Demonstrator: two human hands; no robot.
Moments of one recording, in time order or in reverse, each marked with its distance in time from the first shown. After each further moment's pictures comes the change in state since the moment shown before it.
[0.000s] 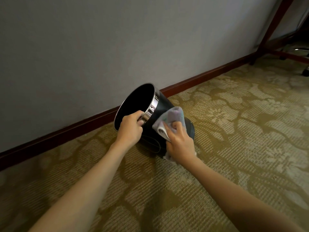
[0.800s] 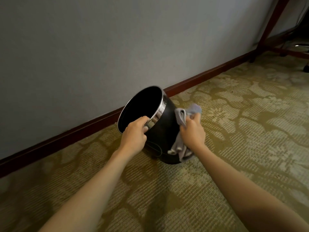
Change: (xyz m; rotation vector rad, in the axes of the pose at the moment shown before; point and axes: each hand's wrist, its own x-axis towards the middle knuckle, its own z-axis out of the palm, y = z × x) left_hand -0.013 0.002 0.009 0.047 -0.073 0.127; right_hand 0.033 0.041 -0.009 0.105 -0.041 0.451
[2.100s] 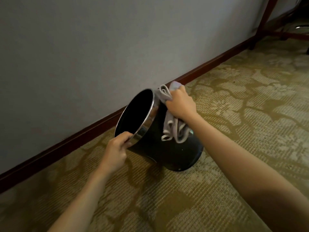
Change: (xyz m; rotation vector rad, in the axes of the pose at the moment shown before) left_hand -0.036 -0.046 -0.037 -0.223 -0.106 -0.001; right_hand 0.060 -0.078 -0.026 0.027 -0.132 -0.048
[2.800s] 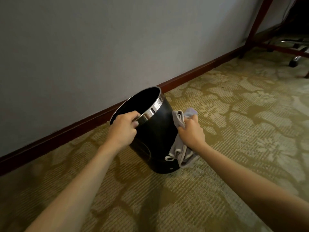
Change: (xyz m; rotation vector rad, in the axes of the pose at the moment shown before) left_hand 0.040 0.064 0.021 0.275 0.023 -0.062; right_hand -0.080 0.083 0.003 0.046 -0.062 0.140
